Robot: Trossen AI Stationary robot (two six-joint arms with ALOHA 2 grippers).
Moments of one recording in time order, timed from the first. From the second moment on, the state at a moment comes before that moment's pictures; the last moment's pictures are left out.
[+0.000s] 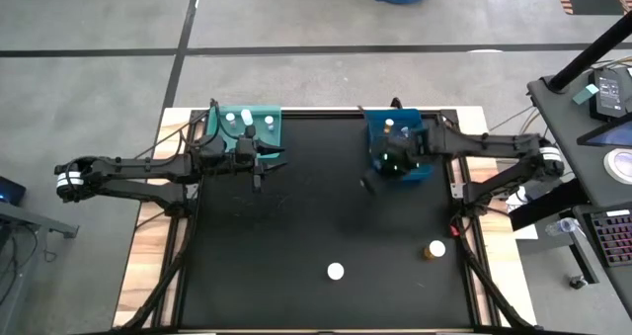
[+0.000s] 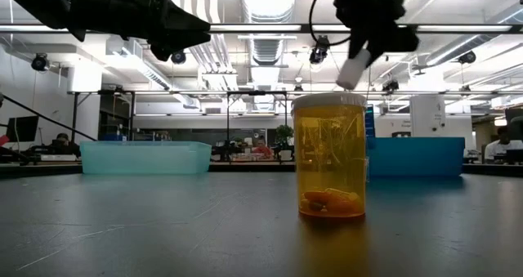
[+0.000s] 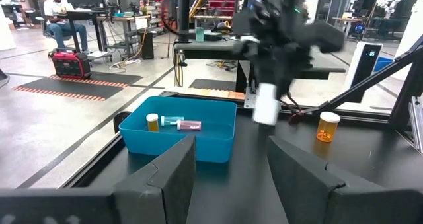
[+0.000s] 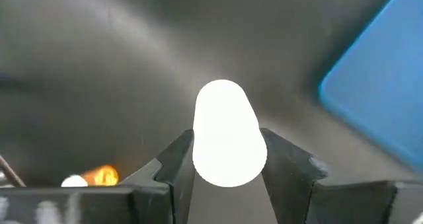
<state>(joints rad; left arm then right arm) 0.25 0.92 0.48 0.42 0.07 -0.02 -0.12 1.38 1.26 -0.99 -0.03 0.79</state>
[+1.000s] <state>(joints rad) 0.25 0.92 0.48 0.42 0.05 -0.01 -0.78 1.72 1.33 -1.12 -0.06 0.19</state>
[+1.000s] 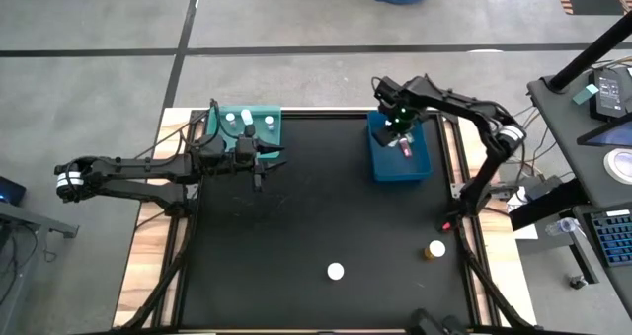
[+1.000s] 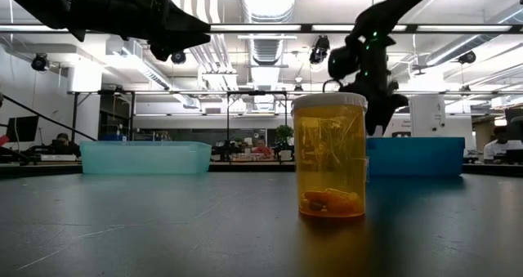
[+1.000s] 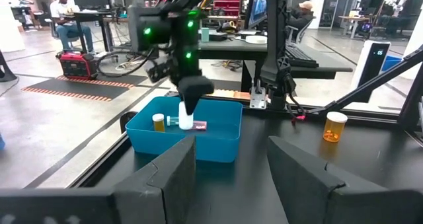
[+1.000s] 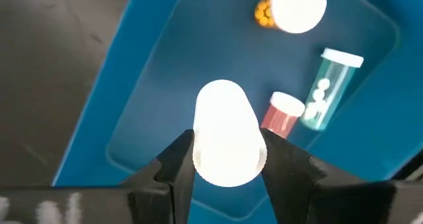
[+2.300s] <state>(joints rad) 0.25 0.92 0.48 0.41 0.05 -0.02 -0.77 1.70 1.37 -1.13 -0.04 0.18</state>
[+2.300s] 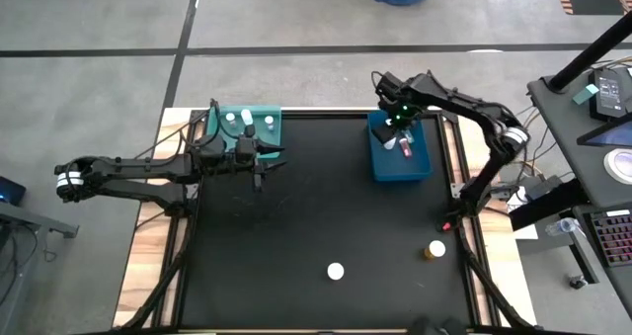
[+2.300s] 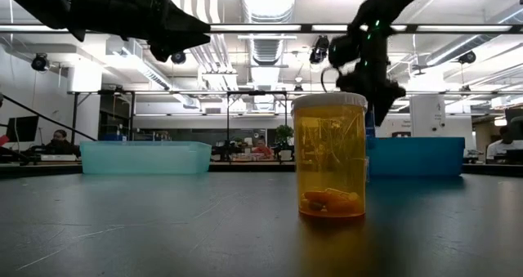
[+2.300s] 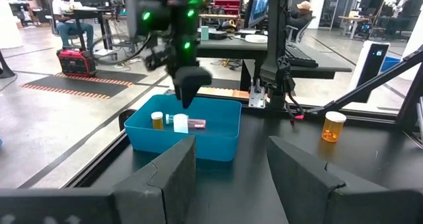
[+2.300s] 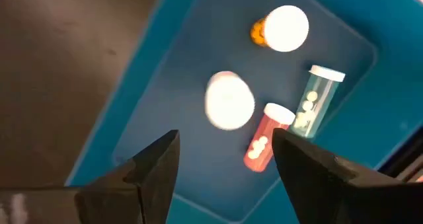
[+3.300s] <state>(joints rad) -0.21 1.08 0.59 0.58 -0.26 -0.13 -0.01 0.94 0.61 0.13 0.03 -0.03</state>
